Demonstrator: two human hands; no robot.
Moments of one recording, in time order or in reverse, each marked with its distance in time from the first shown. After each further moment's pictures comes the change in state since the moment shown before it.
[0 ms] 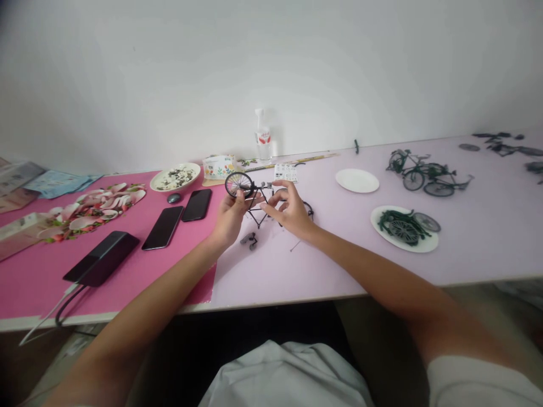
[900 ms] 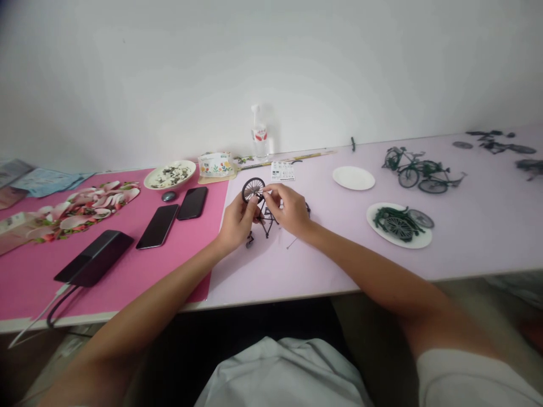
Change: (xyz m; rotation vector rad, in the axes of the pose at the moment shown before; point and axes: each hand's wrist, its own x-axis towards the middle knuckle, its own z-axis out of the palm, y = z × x) left_hand -0.023 0.008 0.019 0.499 -0.078 0.114; right_hand 0.002 -0.005 -0.006 -0.461 0.104 -0.354
